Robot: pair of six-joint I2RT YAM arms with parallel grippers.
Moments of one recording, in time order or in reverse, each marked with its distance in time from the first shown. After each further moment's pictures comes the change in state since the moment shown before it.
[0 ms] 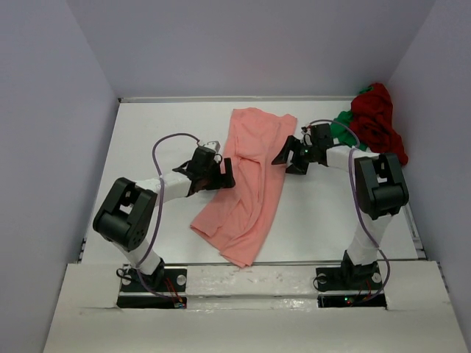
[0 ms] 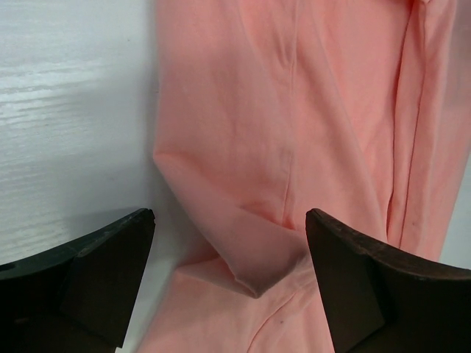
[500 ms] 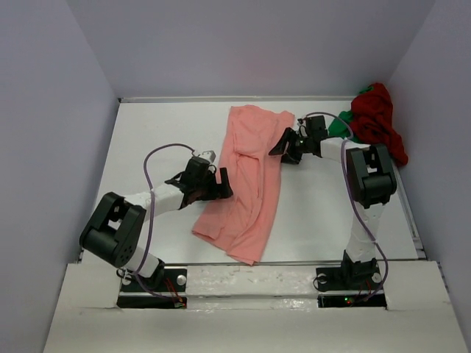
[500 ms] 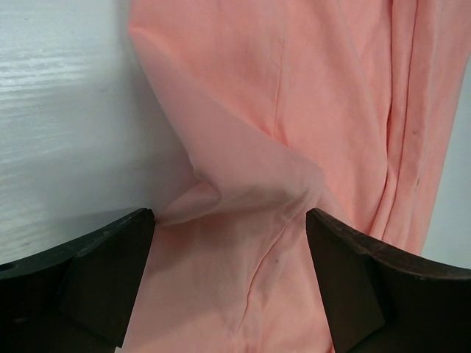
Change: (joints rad) left arm -0.008 -0.151 -0.161 0.016 0.044 -0.033; right arm 0.000 0.165 0.189 0.027 -0.017 0.052
